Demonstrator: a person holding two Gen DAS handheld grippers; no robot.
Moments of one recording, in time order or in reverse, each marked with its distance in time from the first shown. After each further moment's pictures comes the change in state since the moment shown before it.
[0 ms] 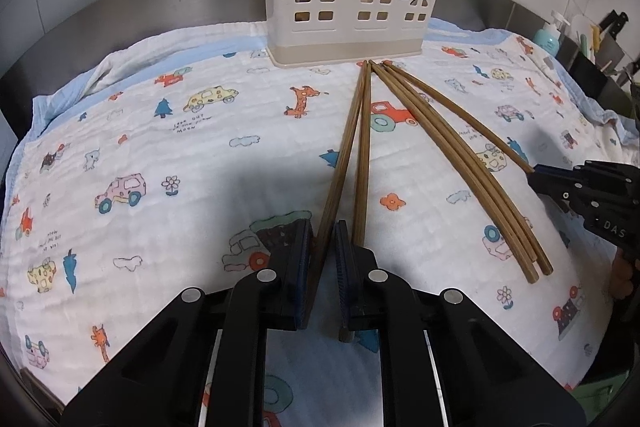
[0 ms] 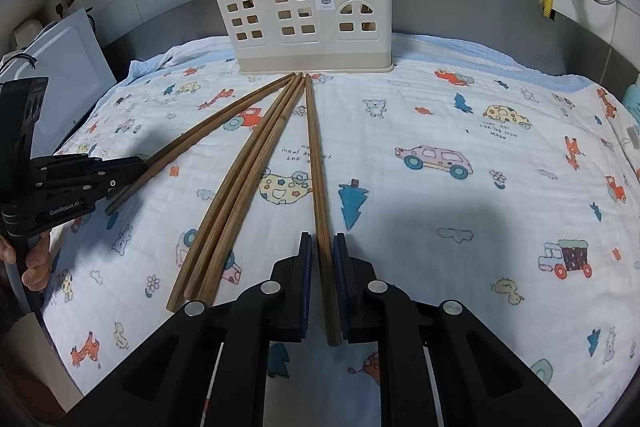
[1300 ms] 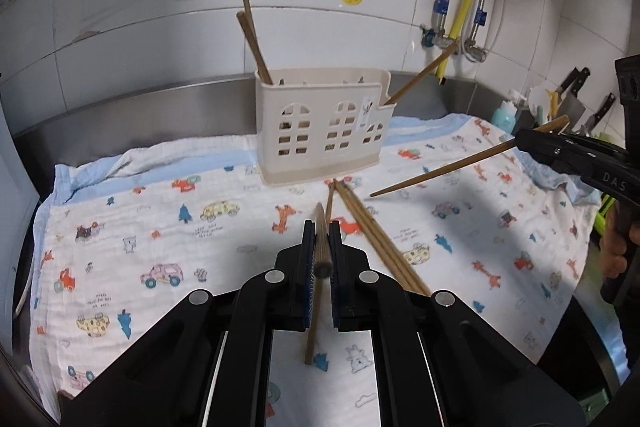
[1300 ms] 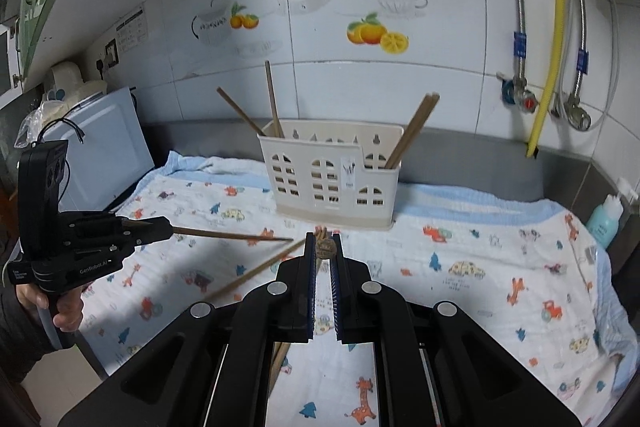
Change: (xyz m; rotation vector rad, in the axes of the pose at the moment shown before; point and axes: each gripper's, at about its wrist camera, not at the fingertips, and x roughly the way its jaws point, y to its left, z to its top) left arm -0.107 -0.005 0.046 -0.014 -0.253 -0.087; right arm -0.123 0.021 0.087 -0.083 -0.285 0.023
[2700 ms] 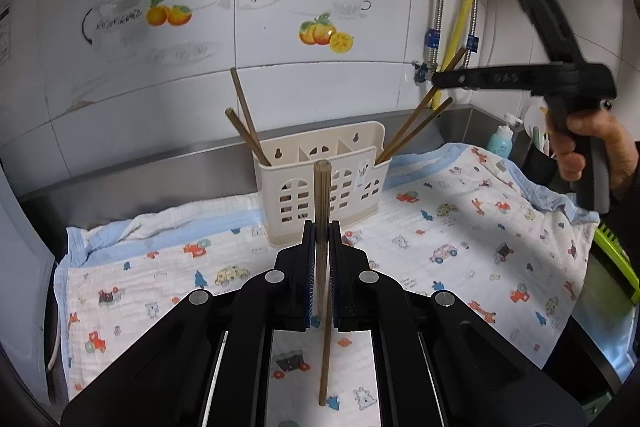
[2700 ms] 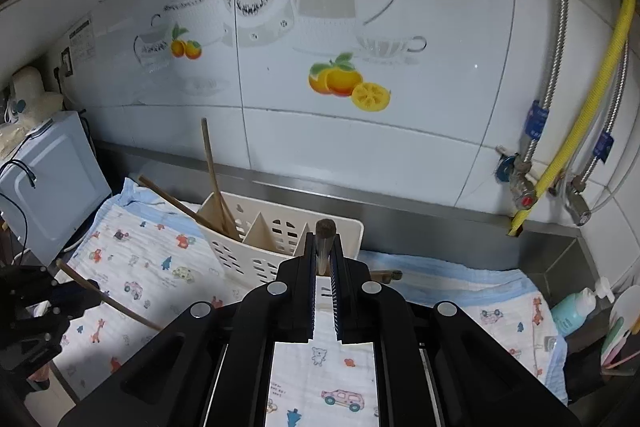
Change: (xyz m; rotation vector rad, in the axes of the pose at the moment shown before) left arm -0.016 -0.010 0.059 0.078 -0.070 0.014; right arm 0.065 -0.039 0.134 -0.043 0.095 -0.096
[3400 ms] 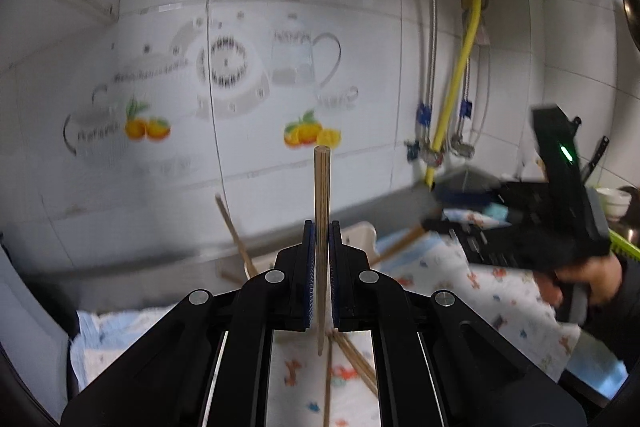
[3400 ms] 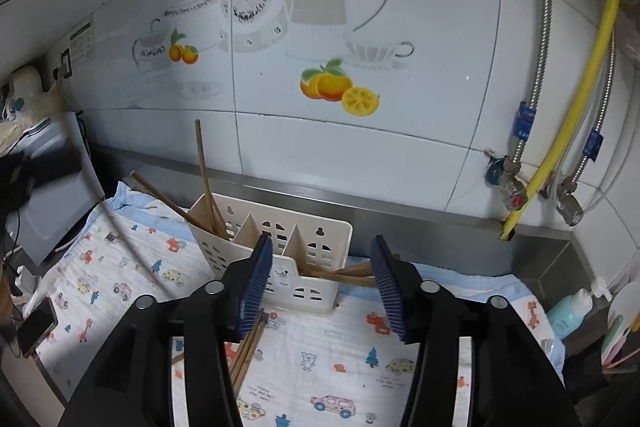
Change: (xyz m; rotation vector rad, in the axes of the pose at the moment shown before) left arm -0.007 -0.021 0.104 0.060 -0.184 0.018; right arm -0.011 -0.005 -0.017 -0.009 -0.080 -0.022
